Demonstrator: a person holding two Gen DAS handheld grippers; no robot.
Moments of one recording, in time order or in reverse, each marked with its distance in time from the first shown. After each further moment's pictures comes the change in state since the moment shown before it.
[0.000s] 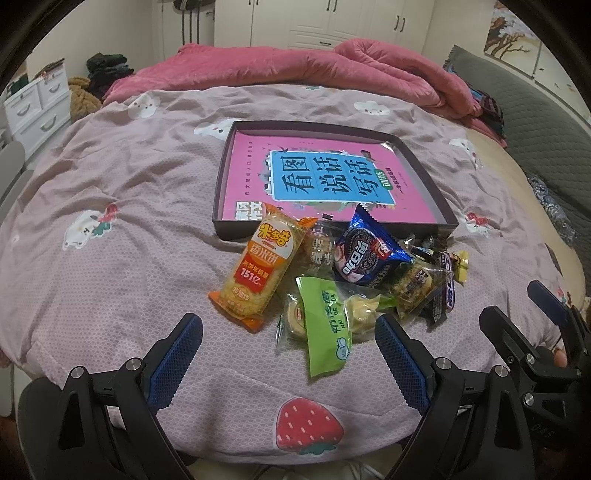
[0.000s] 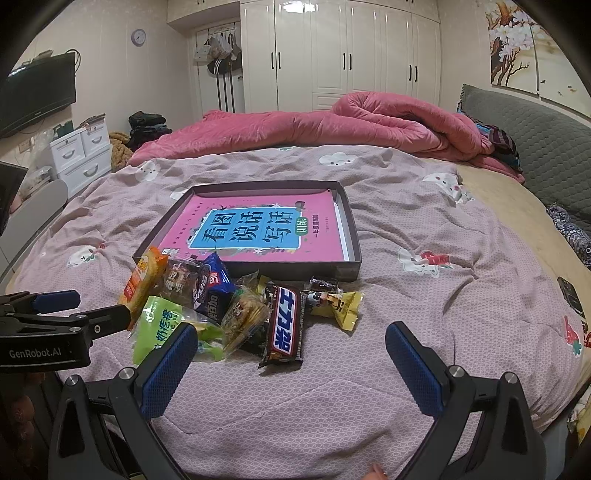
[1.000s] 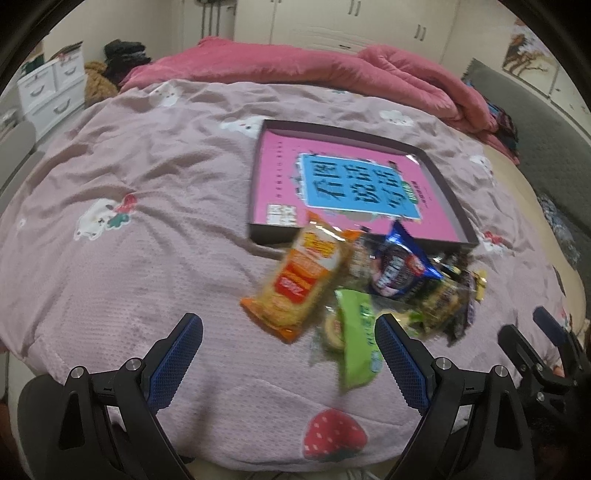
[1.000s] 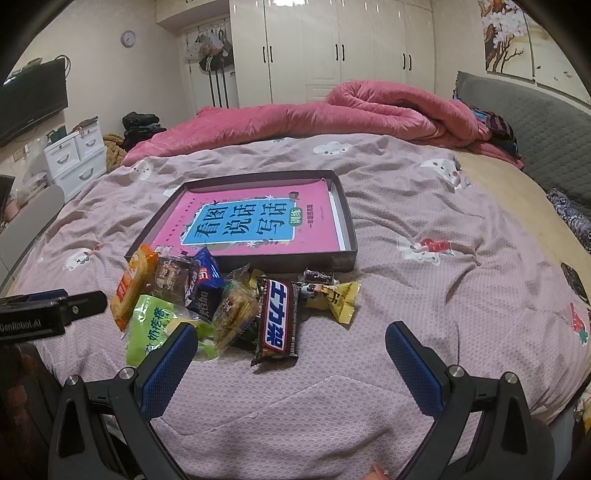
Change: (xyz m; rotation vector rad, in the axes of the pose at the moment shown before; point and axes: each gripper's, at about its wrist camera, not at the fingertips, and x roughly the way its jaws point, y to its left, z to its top) left arm 0.008 0.034 0.008 -0.080 0.003 0.017; right arm 0.011 -0.009 -0.003 0.040 0.033 0.008
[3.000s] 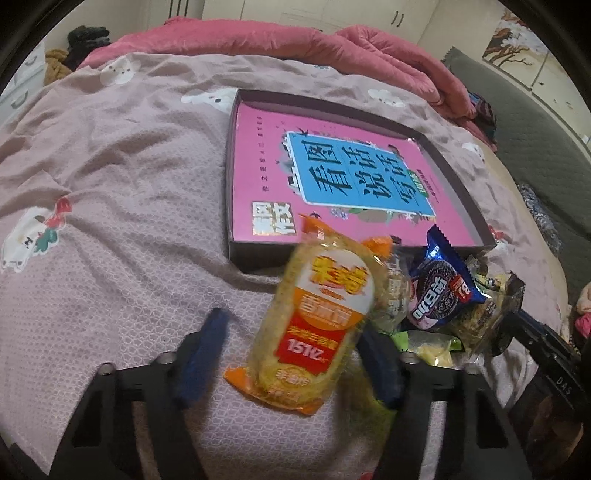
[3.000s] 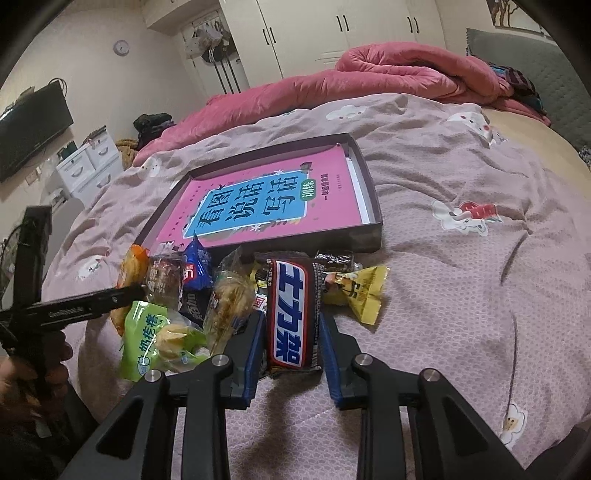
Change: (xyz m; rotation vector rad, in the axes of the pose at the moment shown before) left arm 0.082 0.018 0.030 0.053 0.072 -0.155; right arm 0.051 -0.028 0.003 0.103 0.081 0.170
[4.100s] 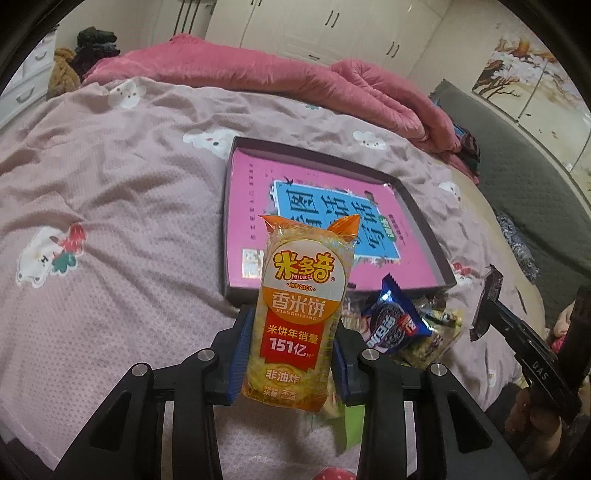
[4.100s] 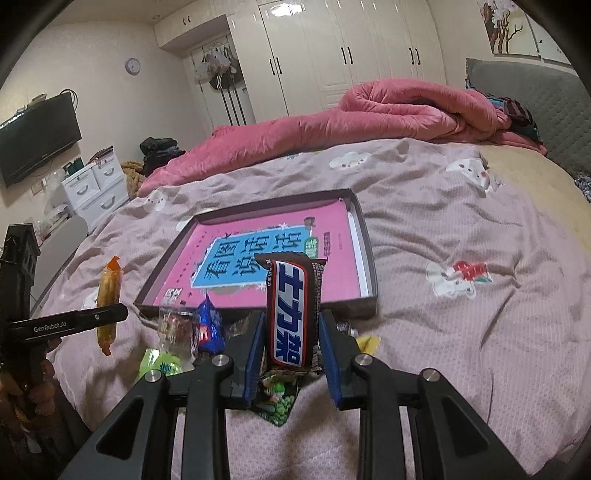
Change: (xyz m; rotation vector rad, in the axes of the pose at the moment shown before) left arm -0.048 0.000 0.013 -0.056 -0.106 -0.084; right arm -0.021 0.009 0.038 -0.045 -0.140 -0.009
